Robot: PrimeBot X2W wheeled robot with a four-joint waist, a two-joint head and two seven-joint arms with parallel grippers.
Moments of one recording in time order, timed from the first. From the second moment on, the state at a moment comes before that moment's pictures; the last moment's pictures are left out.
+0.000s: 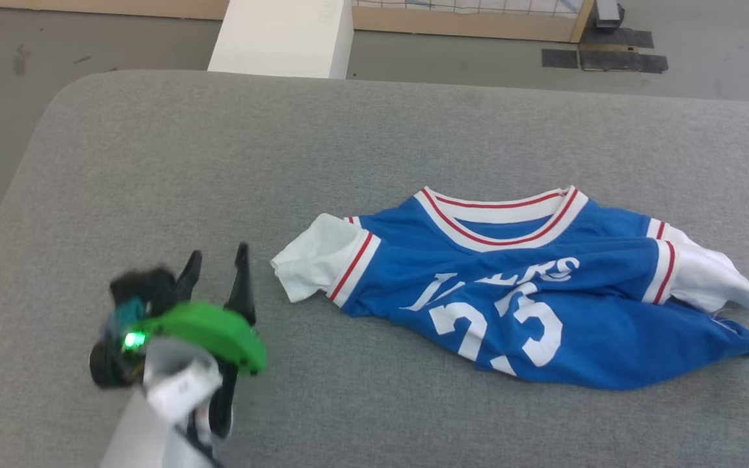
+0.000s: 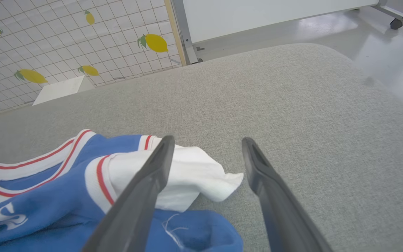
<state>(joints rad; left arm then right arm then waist) -0.21 0.12 -0.14 0.19 -0.41 0.07 -0.02 -0.18 -0.07 -0.49 0.08 0.17 0.13 0.31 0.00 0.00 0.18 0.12</state>
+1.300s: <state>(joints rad) -0.54 0.19 -0.22 0.31 -0.49 0.03 0.55 -0.22 -0.15 -0.43 -0.02 0.10 0.13 0.60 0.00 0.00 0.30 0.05</state>
